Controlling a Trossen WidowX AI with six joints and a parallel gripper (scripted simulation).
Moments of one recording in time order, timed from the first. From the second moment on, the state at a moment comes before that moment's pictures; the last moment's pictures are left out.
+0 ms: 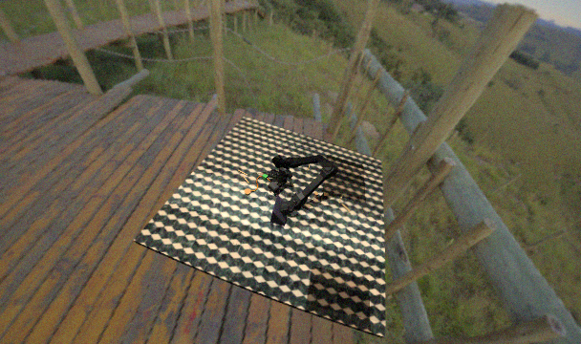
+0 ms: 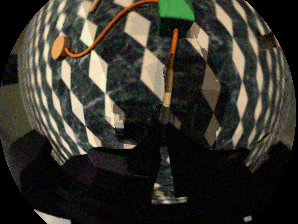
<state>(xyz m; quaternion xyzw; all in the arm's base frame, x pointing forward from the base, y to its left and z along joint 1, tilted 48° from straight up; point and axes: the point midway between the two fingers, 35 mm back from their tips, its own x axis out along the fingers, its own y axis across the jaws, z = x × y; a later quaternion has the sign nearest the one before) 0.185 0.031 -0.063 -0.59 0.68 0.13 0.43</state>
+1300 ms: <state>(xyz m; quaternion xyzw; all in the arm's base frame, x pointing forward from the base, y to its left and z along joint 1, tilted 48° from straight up) 0.183 0.103 0.000 -0.59 0.67 0.14 0.43</state>
